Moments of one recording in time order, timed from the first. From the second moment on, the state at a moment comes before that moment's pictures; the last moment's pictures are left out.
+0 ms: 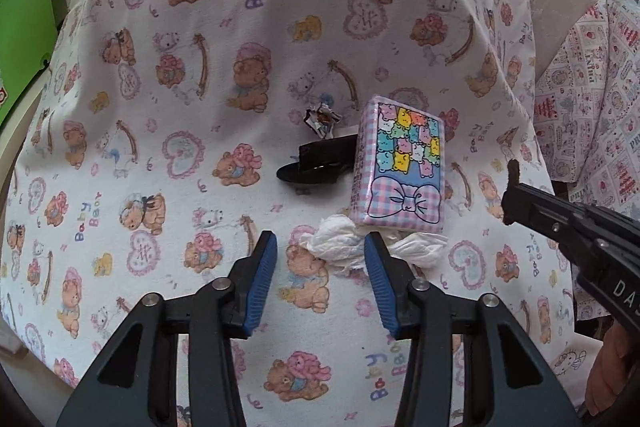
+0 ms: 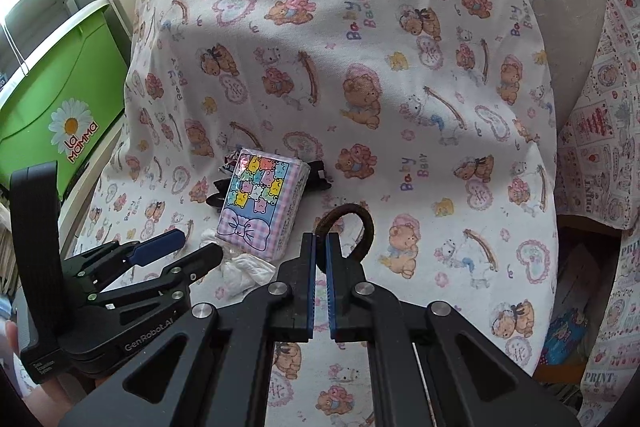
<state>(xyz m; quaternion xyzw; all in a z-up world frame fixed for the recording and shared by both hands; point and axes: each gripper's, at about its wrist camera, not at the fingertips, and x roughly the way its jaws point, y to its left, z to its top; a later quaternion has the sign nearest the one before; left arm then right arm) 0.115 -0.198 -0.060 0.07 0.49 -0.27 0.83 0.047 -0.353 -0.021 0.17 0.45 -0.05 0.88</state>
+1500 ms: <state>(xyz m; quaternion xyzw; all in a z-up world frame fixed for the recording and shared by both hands) 0.041 -0.046 0.003 0.03 0.52 -0.14 0.84 -0.022 -0.241 0.018 0.18 0.39 0.11 0.90</state>
